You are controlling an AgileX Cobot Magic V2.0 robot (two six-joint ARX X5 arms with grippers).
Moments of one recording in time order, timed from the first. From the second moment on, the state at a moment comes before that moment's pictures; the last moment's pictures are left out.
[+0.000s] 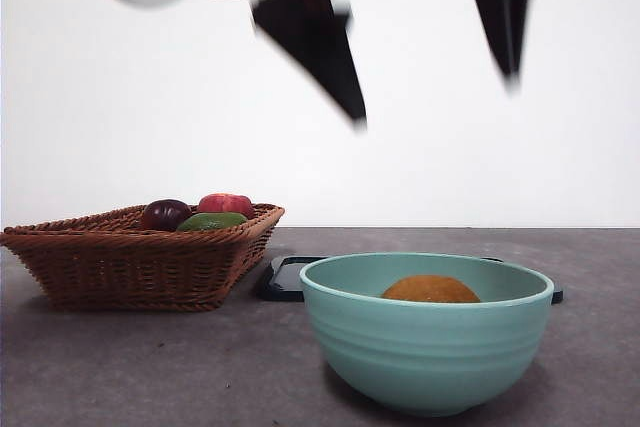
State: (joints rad) left arm -1.06 1.75 1.67 -1.09 0.03 -0.26; right arm 0.27 0.44 1.04 -1.17 -0.39 0.14
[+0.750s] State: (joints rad) left arm -1.06 0.96 1.64 -1.28 -0.03 -0.16; right arm 0.27 0.44 1.04 -1.17 -0.39 0.14
